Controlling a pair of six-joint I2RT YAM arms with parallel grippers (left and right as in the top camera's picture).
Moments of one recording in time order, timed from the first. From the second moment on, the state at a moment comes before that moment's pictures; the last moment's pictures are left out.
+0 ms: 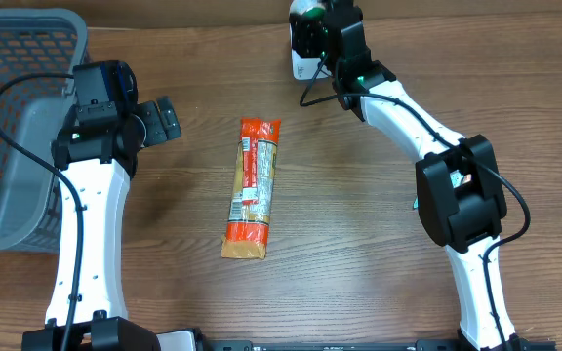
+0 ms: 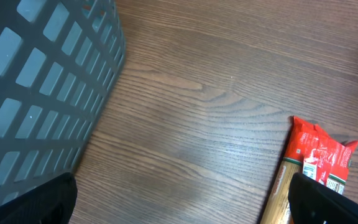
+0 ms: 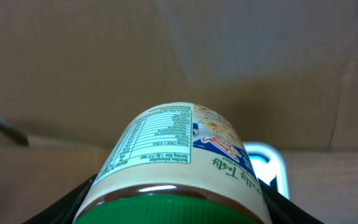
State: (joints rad) left arm 0.15 1.50 1.38 -0.82 -0.11 -0.15; right arm 0.43 2.36 1.93 0.16 0.07 0.41
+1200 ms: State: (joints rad) left arm 0.15 1.50 1.38 -0.81 -0.11 -0.15; right arm 0.43 1.97 1.93 -0.49 0.15 0.28
